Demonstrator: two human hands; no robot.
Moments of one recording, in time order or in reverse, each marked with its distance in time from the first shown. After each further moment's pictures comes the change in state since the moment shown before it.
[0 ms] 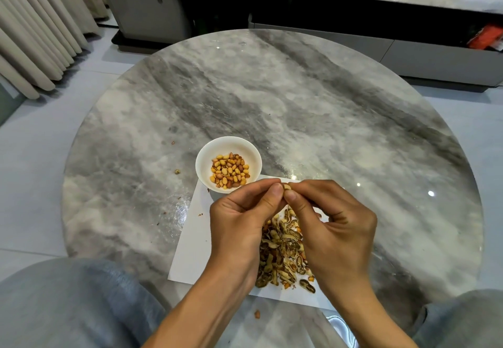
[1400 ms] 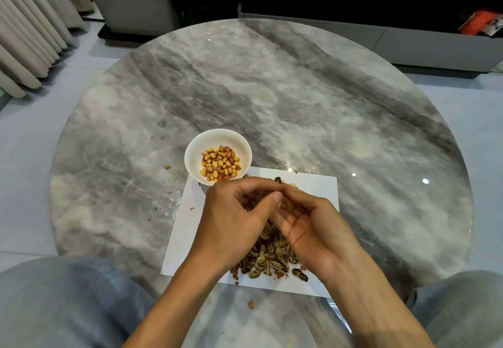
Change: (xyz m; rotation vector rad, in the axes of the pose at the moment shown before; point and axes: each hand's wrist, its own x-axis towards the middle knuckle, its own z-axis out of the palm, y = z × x) left_hand 0.010 0.005 -0.019 0.809 -0.248 0.278; right_hand 0.010 0.016 0.001 1.024 -0.027 1.308
